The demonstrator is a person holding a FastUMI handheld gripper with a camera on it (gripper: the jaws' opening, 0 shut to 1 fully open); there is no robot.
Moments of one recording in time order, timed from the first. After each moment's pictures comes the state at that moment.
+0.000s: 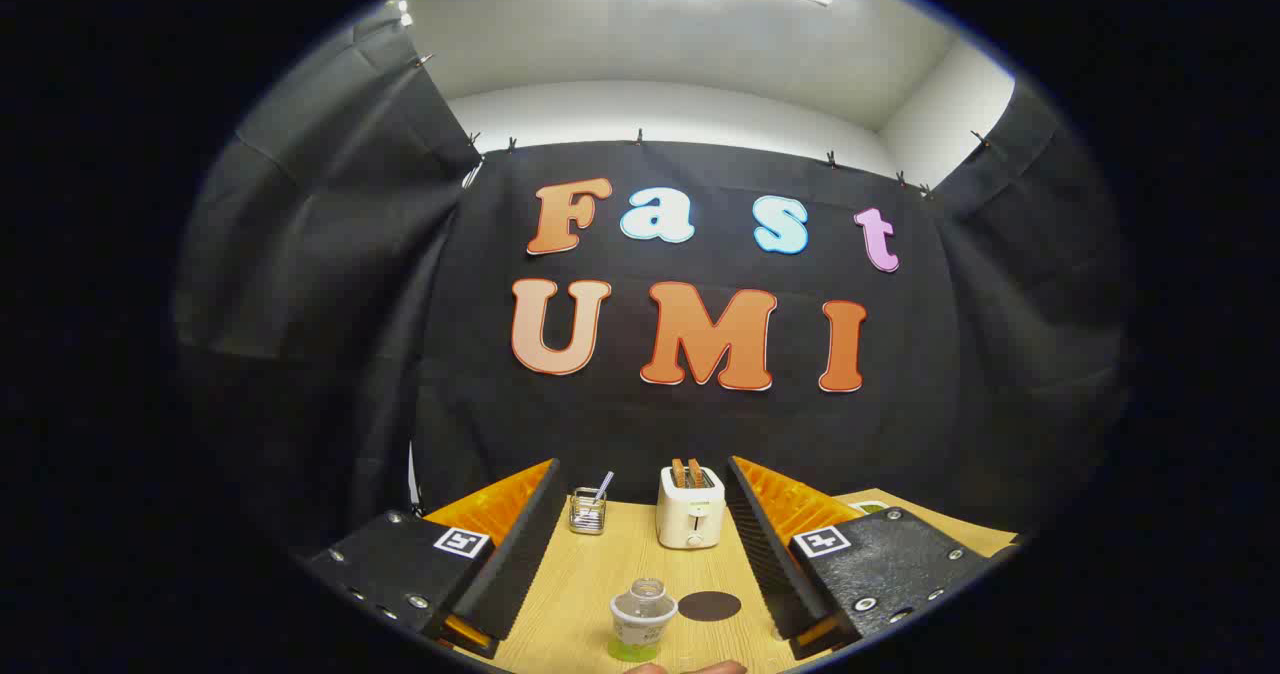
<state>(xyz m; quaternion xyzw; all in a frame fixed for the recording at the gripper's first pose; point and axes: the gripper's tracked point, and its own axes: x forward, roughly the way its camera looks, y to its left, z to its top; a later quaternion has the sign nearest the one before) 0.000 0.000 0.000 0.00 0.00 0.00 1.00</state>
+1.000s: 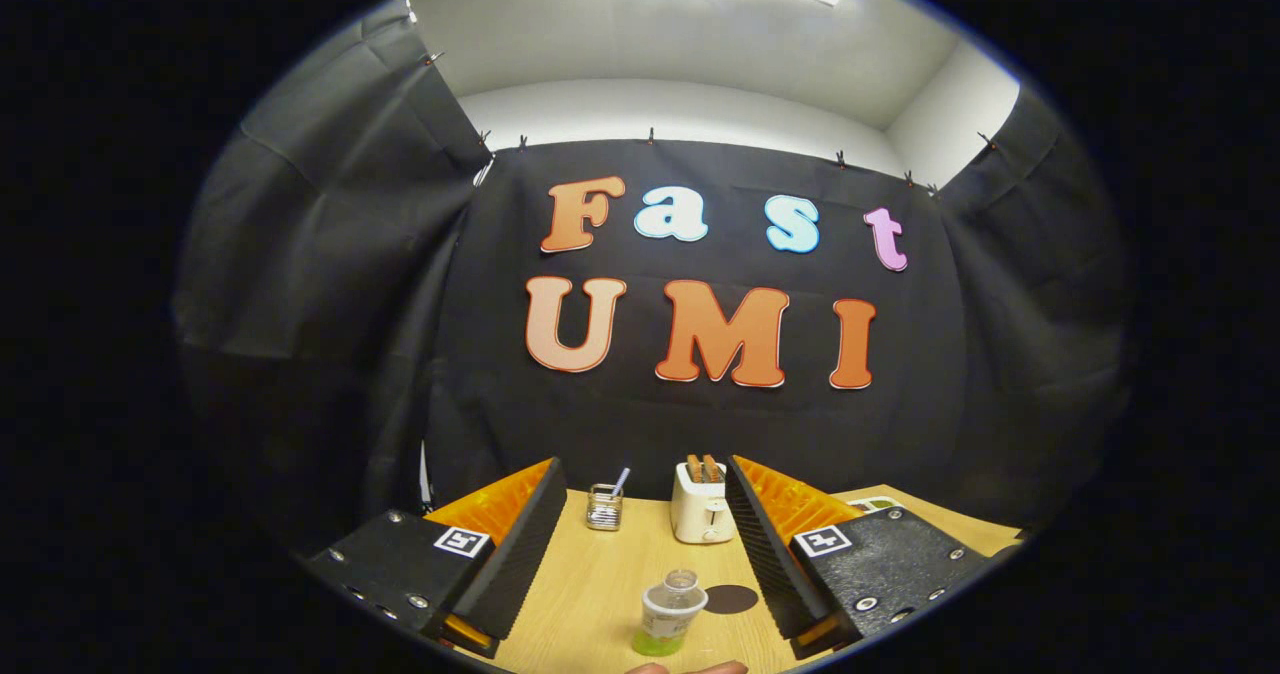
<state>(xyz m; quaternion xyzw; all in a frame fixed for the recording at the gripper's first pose) -0.014 0.013 0.000 -0.03 0.01 -0.02 1.00</state>
